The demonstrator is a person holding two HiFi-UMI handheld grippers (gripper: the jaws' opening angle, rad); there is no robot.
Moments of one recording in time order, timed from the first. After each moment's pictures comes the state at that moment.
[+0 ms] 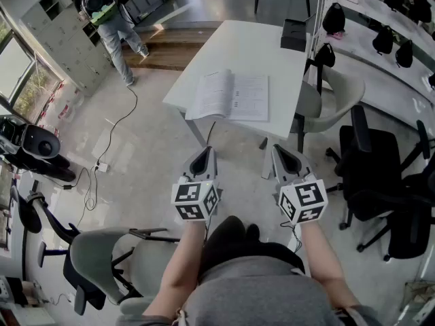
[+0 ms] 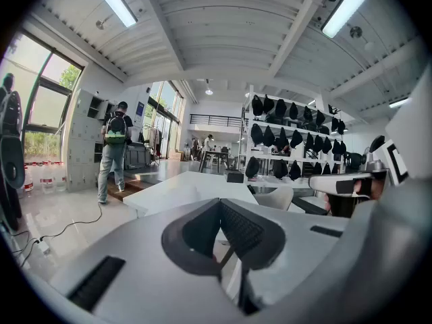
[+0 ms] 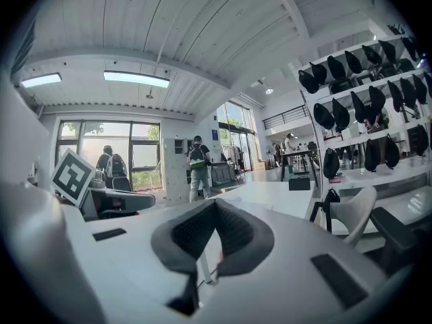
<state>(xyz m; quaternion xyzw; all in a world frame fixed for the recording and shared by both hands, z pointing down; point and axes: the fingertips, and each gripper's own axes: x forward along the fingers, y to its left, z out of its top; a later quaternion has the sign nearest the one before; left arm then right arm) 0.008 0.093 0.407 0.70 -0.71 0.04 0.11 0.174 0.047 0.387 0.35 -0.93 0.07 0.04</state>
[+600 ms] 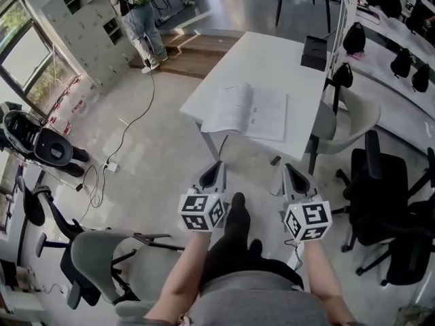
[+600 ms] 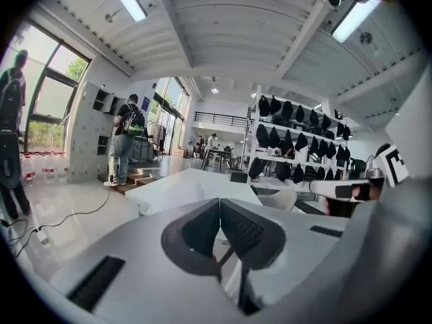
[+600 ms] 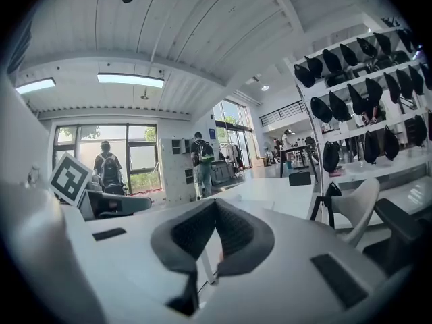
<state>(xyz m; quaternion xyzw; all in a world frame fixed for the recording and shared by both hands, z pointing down) -0.009 0.087 0.420 0.69 -0.71 0.02 0.14 0.165 0.034 0.400 0.35 -0.93 0.09 0.04</state>
